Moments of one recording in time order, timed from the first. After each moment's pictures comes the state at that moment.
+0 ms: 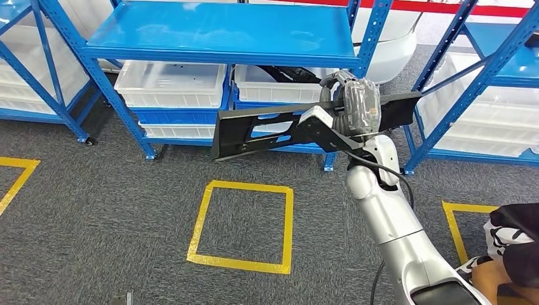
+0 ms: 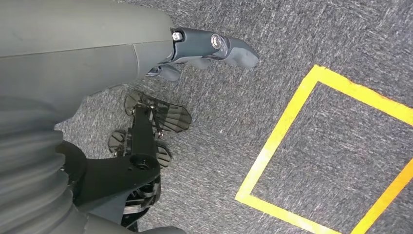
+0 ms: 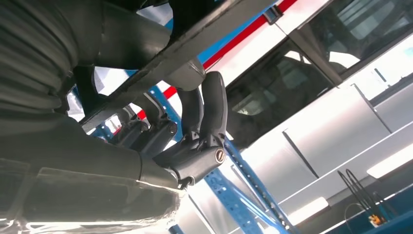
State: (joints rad) left arm -0.14 -0.11 0.78 -0.22 -0.30 0.00 -0.47; right arm -0.66 -0.01 0.40 -1.20 0.74 -0.37 -0.19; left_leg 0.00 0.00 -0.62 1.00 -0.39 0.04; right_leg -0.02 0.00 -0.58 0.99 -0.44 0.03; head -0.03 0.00
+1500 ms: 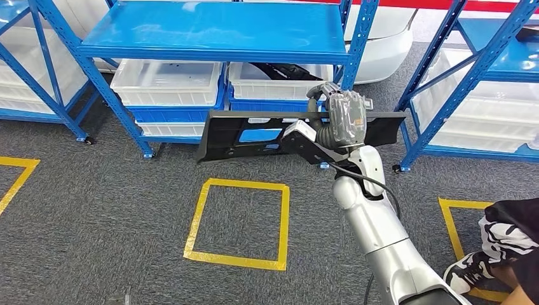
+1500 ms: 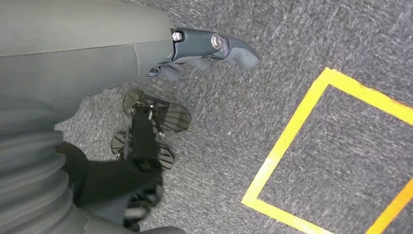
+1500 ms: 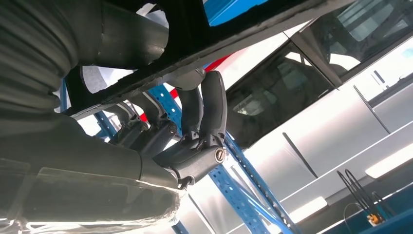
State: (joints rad) left arm -0.14 -0.09 0.79 -0.22 -0.30 0.03 -0.47; right arm -0.61 0.04 0.40 -1.20 0.85 -0.40 -0.19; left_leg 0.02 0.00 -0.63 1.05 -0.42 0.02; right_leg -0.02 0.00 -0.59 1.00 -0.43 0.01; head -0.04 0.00
